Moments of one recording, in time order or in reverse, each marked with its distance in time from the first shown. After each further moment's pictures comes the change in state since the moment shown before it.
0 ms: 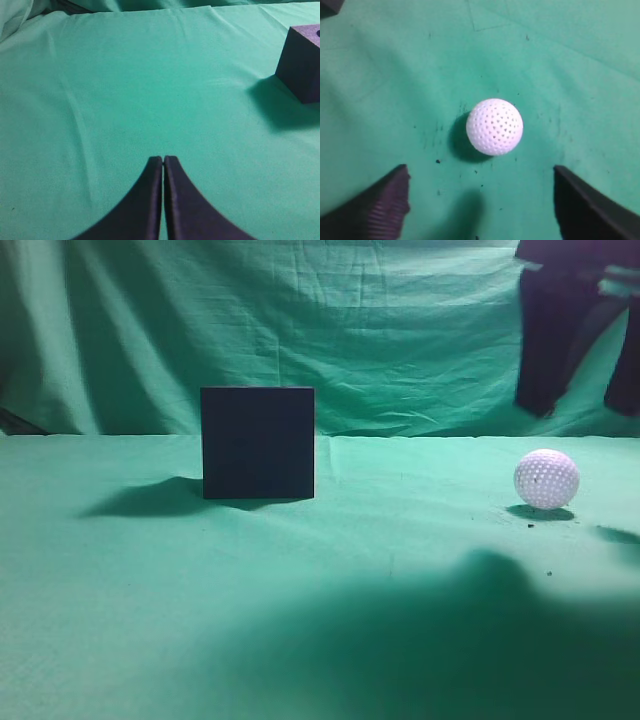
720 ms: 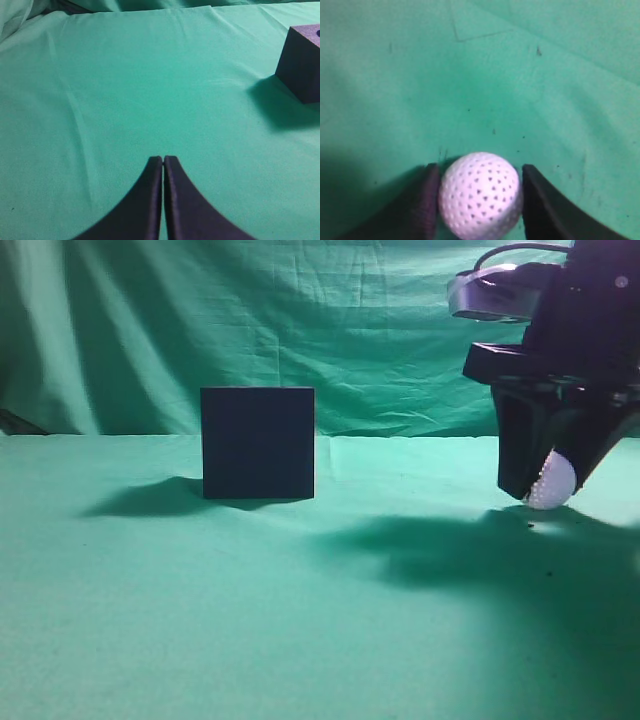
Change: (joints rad) left arm 0.000 0.000 0.000 0.000 0.000 0.000; right arm 0.000 0.249 -0.112 0.000 -0.048 -0.002
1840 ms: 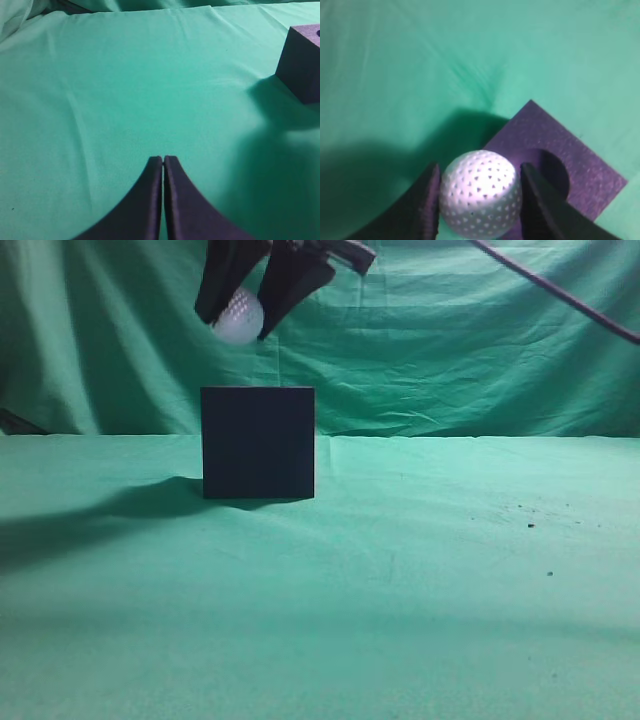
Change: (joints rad) left arm 0.000 0.000 0.000 0.000 0.000 0.000; right arm 0.285 0.147 -0.570 0.246 0.133 -0.172
